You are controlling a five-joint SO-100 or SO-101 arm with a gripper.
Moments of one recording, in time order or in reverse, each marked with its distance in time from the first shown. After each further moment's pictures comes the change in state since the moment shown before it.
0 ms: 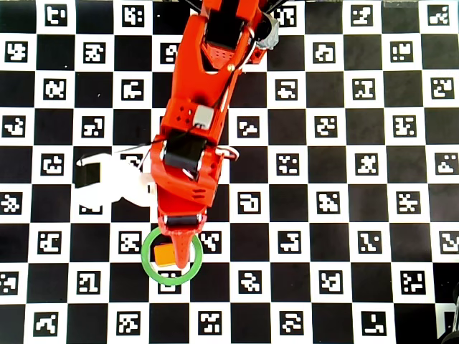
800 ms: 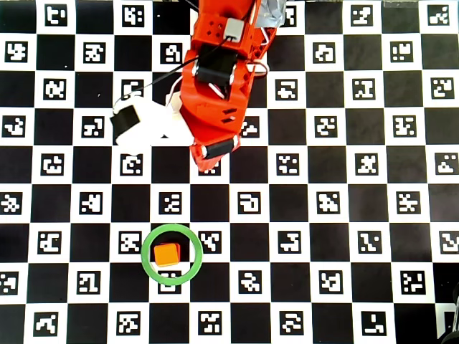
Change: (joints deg) arm -2.6 45.2 52.8 -15.4 -24.8
